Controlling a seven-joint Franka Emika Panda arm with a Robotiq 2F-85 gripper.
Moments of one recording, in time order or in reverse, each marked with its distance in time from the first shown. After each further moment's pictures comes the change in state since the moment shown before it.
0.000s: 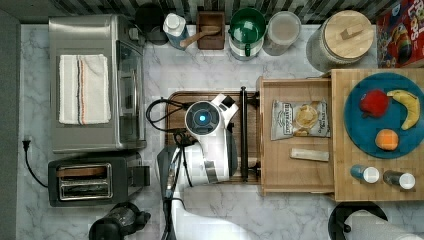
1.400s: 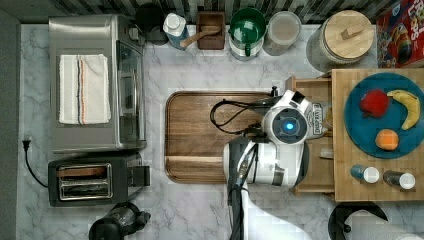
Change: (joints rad) arm -0.281 0.010 -0.073 0.012 -0.035 0.145 -0.434
